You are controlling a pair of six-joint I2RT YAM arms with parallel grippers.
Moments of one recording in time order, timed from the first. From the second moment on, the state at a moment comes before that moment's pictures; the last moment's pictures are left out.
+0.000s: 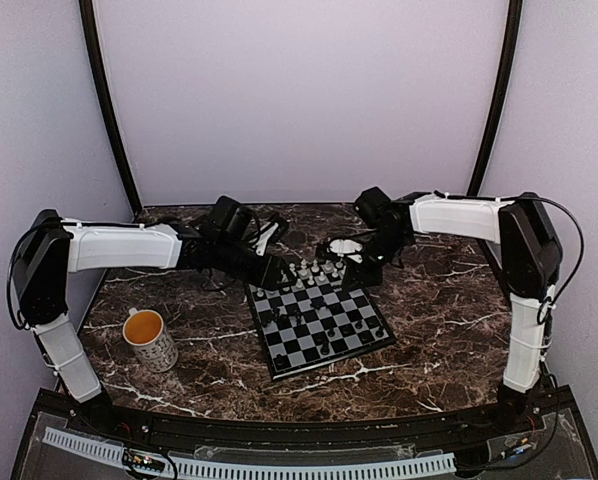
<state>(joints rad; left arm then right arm) -0.73 1.75 1.21 -0.25 0.34 -0.28 0.61 2.00 1.54 -0.79 -0.38 -0.78</state>
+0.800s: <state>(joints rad) -0.75 1.75 1.08 0.40 0.55 -0.72 0.56 1.78 1.47 -0.66 -0.74 -0.54</state>
